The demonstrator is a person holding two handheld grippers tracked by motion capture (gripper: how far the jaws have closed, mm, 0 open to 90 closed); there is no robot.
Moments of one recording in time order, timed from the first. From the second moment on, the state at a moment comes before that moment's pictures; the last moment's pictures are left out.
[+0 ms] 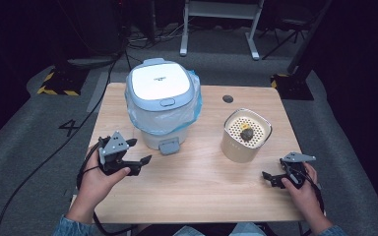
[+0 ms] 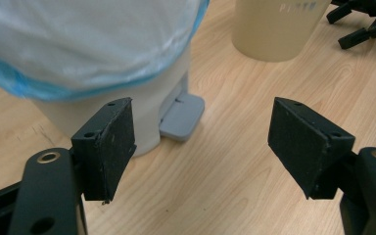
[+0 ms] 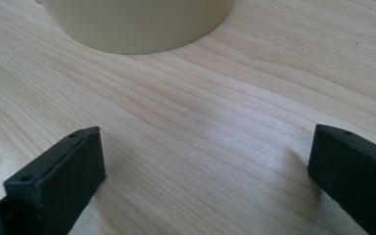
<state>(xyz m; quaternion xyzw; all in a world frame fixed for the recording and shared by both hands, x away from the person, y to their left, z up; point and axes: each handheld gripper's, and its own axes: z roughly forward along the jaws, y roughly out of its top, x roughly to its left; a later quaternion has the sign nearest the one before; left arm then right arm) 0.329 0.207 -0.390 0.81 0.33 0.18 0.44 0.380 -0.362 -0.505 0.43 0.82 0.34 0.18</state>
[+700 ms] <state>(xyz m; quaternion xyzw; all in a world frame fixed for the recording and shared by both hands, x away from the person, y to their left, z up) 0.338 0.217 -0.479 0.81 0.40 0.15 0.39 0.380 -0.362 -0.505 0.43 0.82 0.34 0.18</state>
